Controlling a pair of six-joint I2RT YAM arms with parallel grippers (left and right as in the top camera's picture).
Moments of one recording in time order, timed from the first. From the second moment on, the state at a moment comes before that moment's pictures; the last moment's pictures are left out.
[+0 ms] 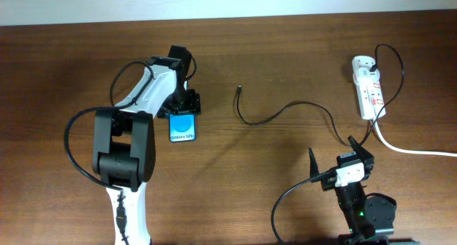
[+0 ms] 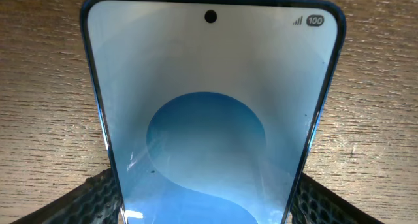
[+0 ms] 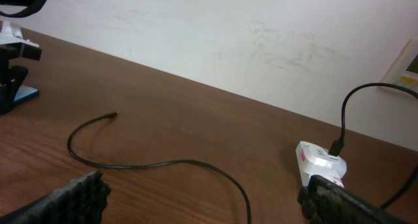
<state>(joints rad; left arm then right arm) -0.22 2.24 1.69 -1.03 -0.02 -0.29 0.03 0.01 0.01 -0.06 -0.16 -0.24</state>
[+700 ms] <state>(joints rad) -0.22 2.28 2.05 -1.30 0.00 -0.29 0.03 0.01 0.01 -0.06 -0.16 -0.24</state>
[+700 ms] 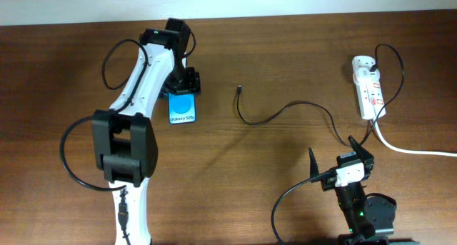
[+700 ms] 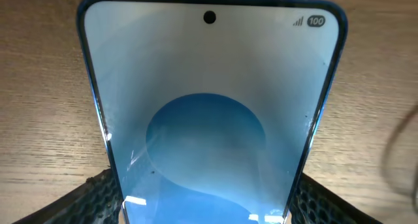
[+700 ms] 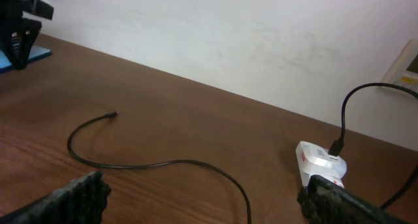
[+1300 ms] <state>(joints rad) -0.22 2.28 2.14 -1.32 0.37 -0.69 0.03 0.01 0.01 -0.06 -0.16 -0.24</state>
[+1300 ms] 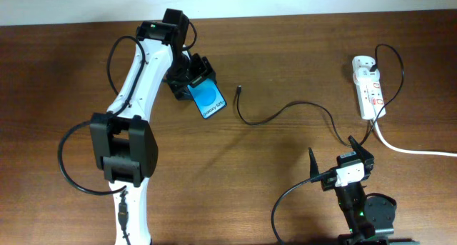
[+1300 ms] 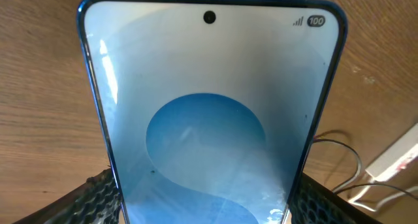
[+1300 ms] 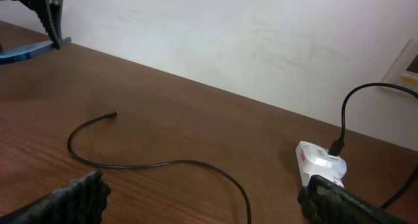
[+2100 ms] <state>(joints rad) -0.12 2.28 2.14 -1.61 0.99 -0.95 0.03 0.01 0.01 -0.05 -0.23 -0.24</state>
